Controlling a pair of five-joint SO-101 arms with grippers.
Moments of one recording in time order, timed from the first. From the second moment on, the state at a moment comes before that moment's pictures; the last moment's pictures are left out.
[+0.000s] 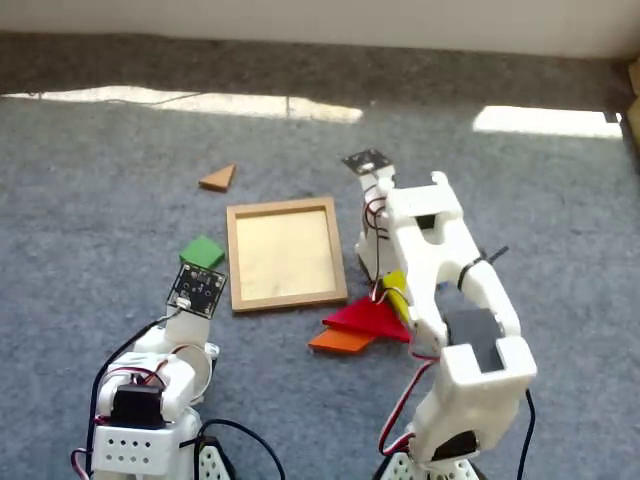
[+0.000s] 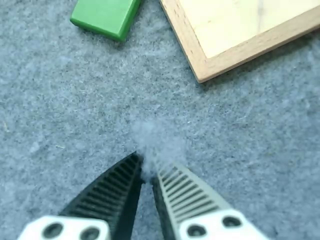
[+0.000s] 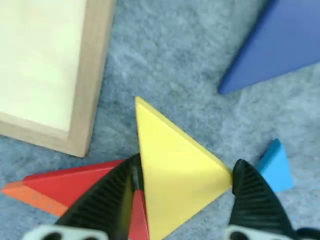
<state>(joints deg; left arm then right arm) -2.4 -102.4 96.0 76.4 -9.5 -16.1 11.8 10.2 72.7 19.5</state>
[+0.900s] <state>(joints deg) -2.4 -102.4 96.0 76.4 -9.5 -20.1 0.9 13.5 73.7 -14.5</state>
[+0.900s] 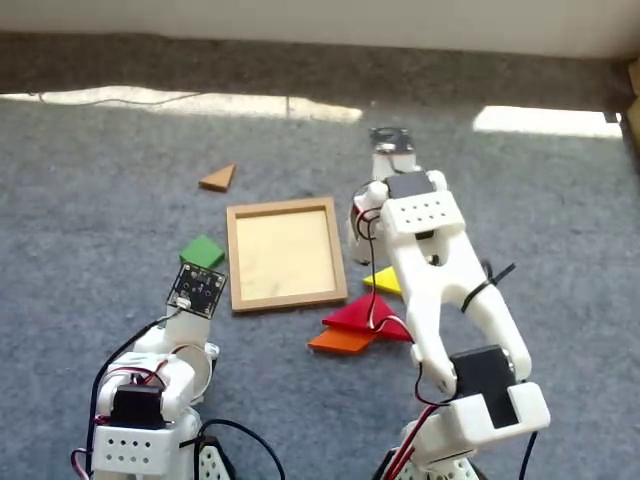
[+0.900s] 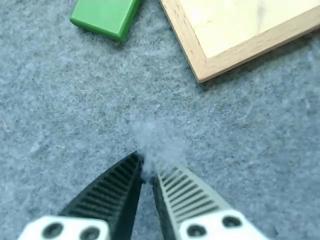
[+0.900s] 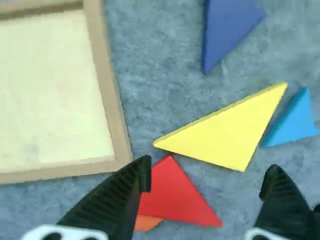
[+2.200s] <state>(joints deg) -2.4 -102.4 96.0 76.4 -9.5 -14.9 19.0 14.7 64.7 -42.1</state>
